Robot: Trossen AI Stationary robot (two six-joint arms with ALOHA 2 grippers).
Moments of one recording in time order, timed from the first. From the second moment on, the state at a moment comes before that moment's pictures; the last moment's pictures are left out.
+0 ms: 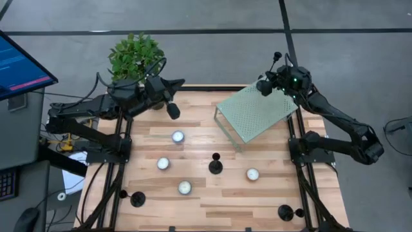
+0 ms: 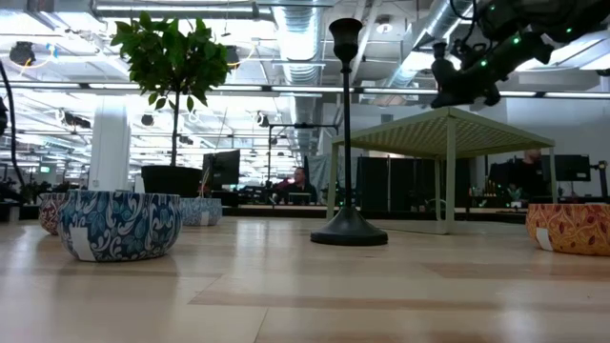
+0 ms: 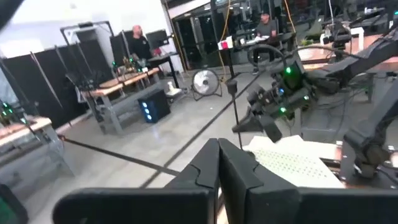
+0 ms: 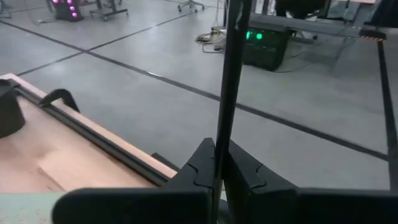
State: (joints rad) left arm -0.02 0.97 1.36 -0.19 -0.62 0.27; right arm -0.94 0.95 0.68 -0.02 0.05 0.01
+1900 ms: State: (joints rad) left arm -0.14 1.18 1.29 -0.76 -0.11 -0.43; right arm -0.76 0.29 0.83 -1.03 0.03 0.14
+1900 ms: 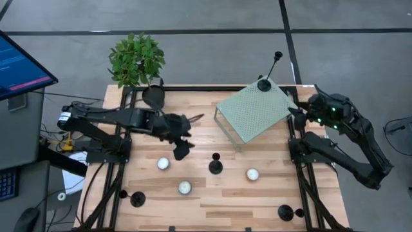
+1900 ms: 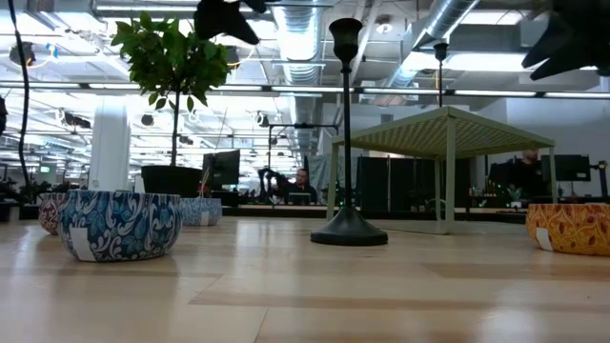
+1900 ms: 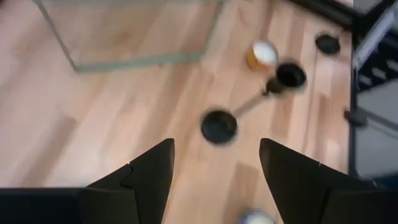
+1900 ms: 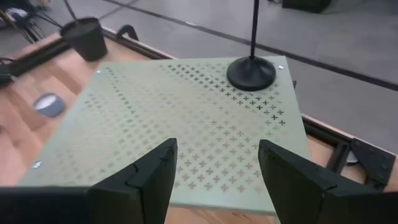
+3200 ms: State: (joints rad) left arm -0.30 1.07 1.29 -0.88 0.16 -1.18; right arm -0.75 0.27 0.83 -1.04 0.02 0.09
